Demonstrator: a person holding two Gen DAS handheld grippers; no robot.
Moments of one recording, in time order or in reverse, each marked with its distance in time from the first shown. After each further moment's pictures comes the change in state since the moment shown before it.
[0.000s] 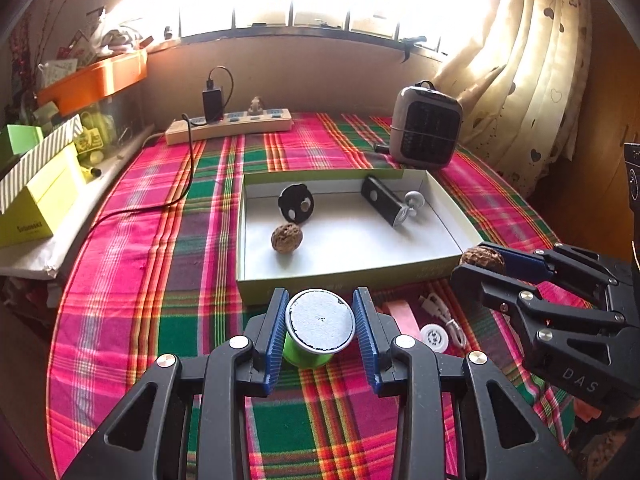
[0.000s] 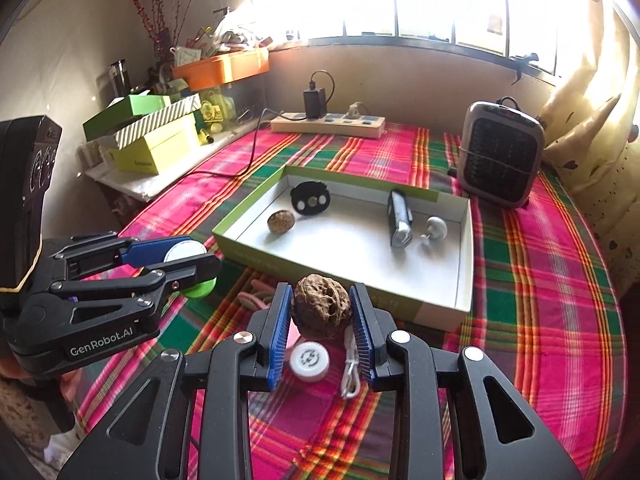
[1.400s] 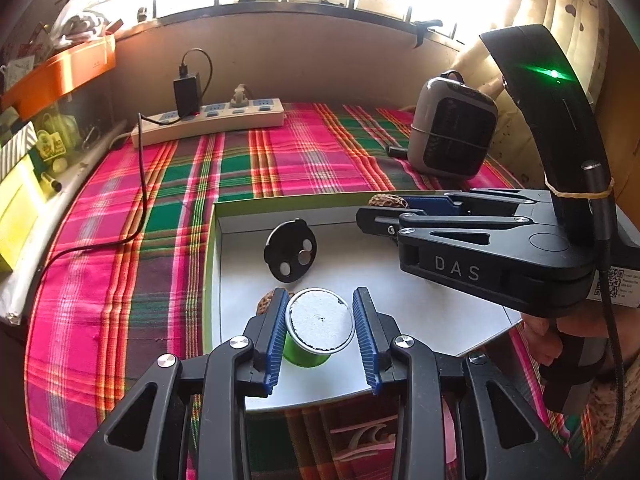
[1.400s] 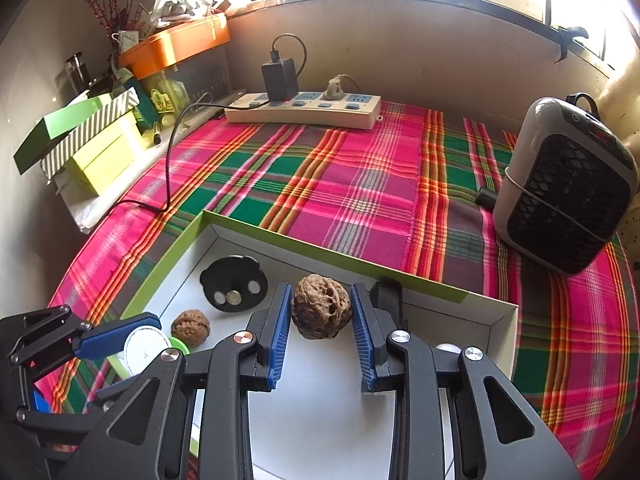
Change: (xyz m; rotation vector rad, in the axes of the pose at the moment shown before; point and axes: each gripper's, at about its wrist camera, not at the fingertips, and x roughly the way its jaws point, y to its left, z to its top) left arm 0.083 0.008 0.050 0.005 0.056 -0.028; right arm 0.133 -0.050 0.089 0.016 0.153 0.017
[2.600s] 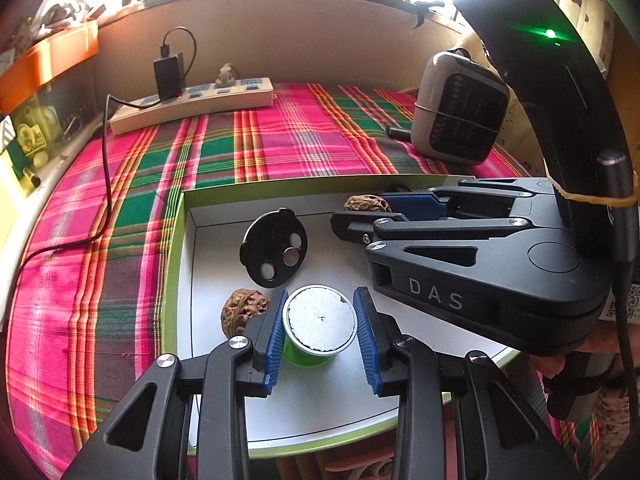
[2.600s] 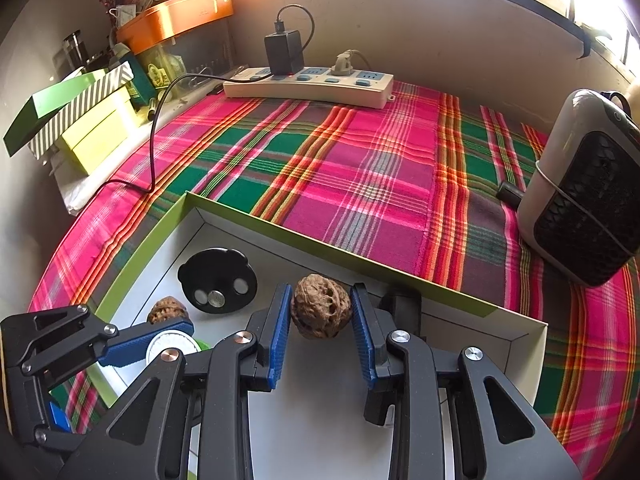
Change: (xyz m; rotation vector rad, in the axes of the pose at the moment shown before) left arm 0.033 -0.001 0.004 0.001 0.052 -0.021; right arm 0.027 0.003 0.004 -0.043 0.069 0.000
